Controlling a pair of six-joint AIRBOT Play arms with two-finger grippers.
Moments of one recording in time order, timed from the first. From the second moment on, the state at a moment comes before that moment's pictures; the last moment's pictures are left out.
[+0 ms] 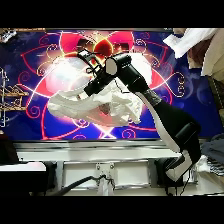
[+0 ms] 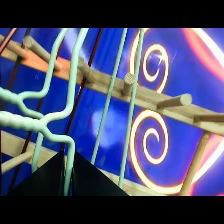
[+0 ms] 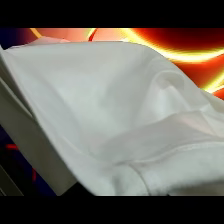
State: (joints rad) left arm 0.69 -1.55 1.36 1.64 -0.80 -1.25; right arm 0.66 -1.79 1.92 -1.24 1.30 1.39
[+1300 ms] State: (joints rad) left arm 0.54 -1.08 1.38 1.22 -0.75 -1.11; right arm 0.66 -1.79 1.92 -1.24 1.24 1.39
